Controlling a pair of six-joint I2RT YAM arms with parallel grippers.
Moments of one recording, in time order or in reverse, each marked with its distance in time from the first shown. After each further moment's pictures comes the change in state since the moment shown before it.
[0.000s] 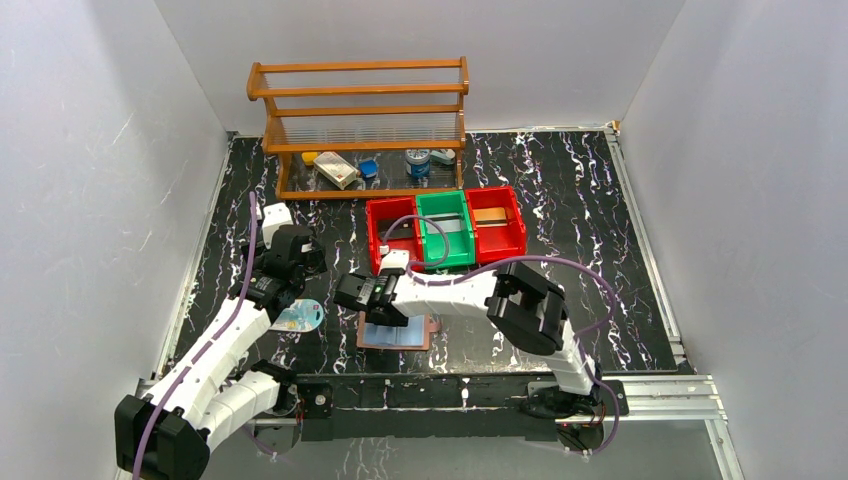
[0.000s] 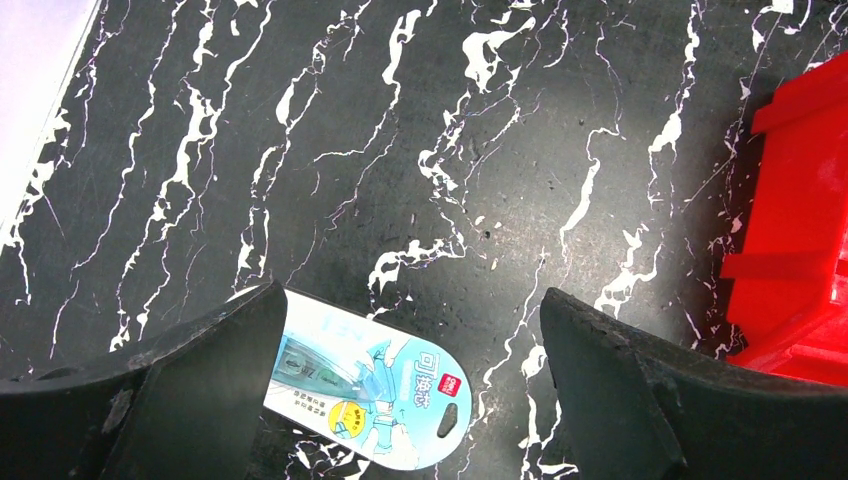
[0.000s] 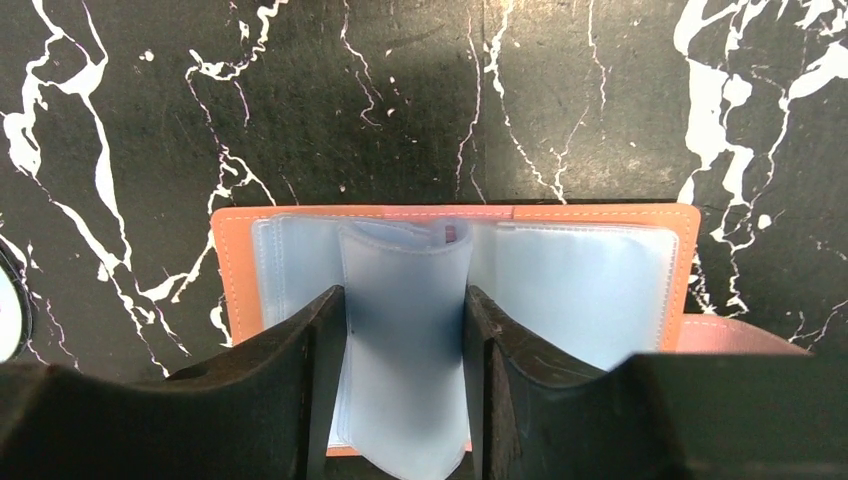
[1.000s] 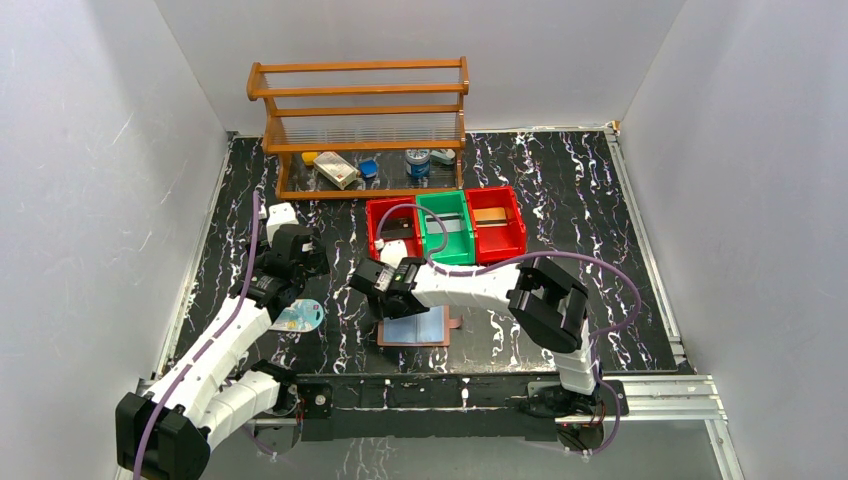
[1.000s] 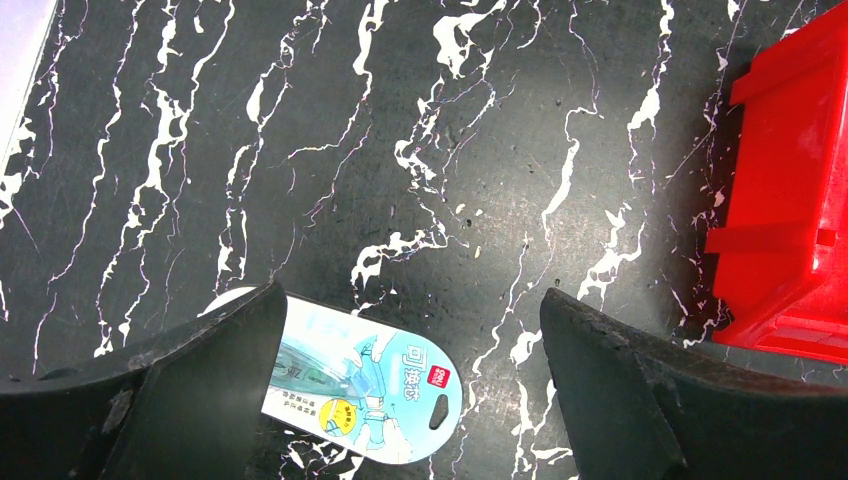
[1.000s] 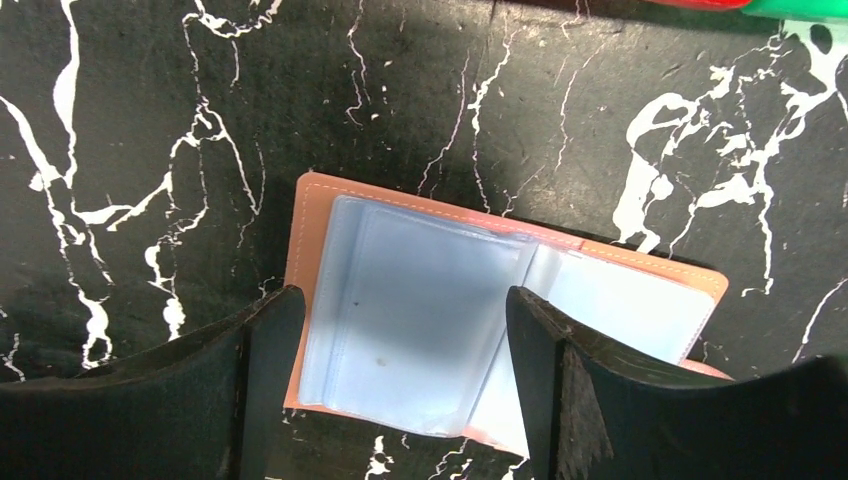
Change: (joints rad) left arm 0.001 0.010 0.000 0.009 0.061 0.031; right arm -0.066 -0.132 -0.151 0.145 -0.114 -0.412
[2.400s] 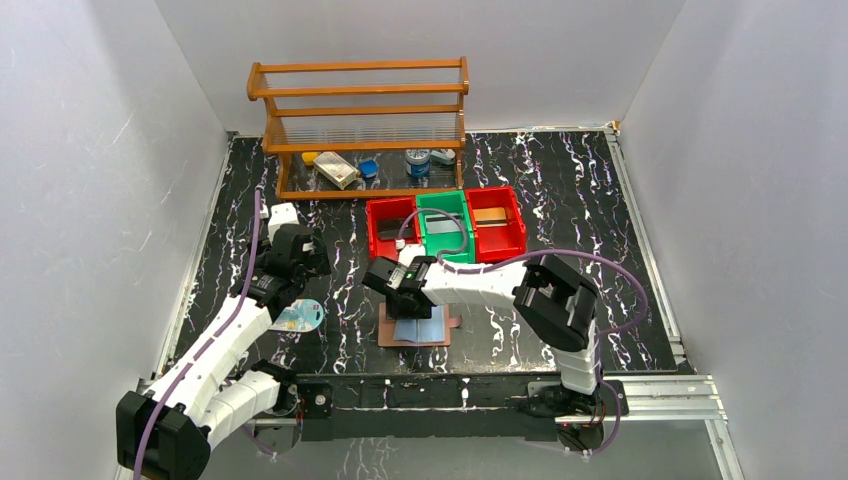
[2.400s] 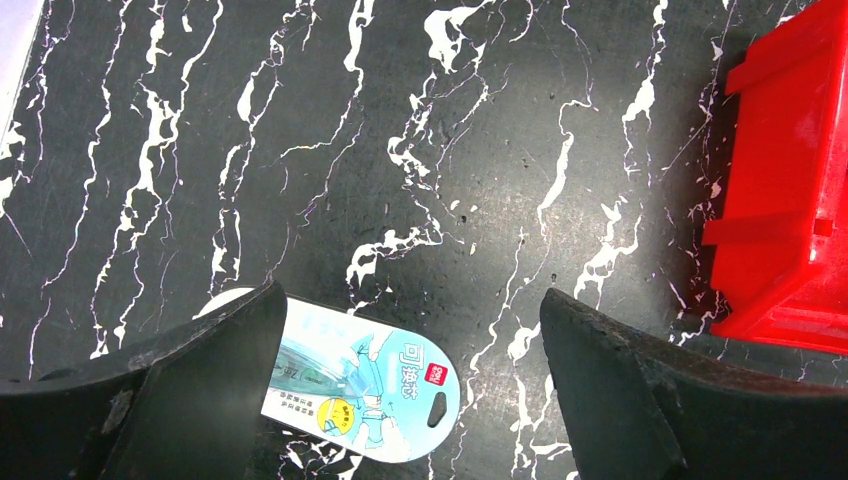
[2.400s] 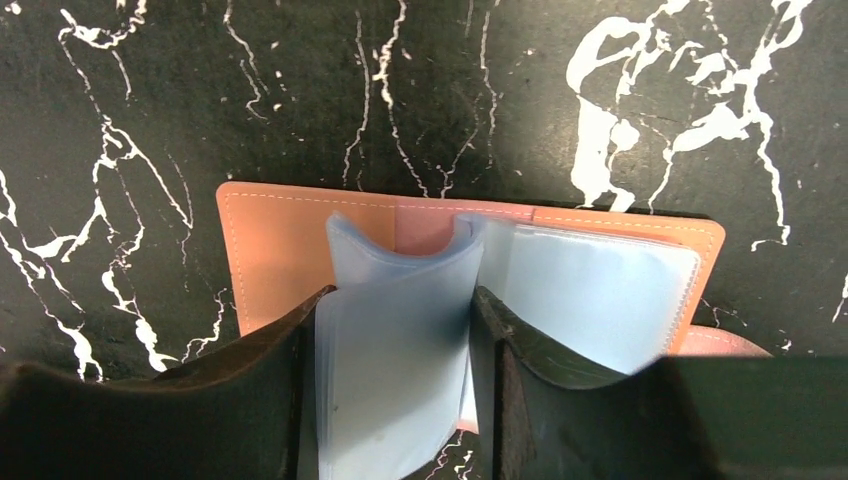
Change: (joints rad) left arm 0.000 0.006 0.000 0.002 0.016 0.011; right arm -0.034 -0.029 -0.084 0.015 -0.062 0.171
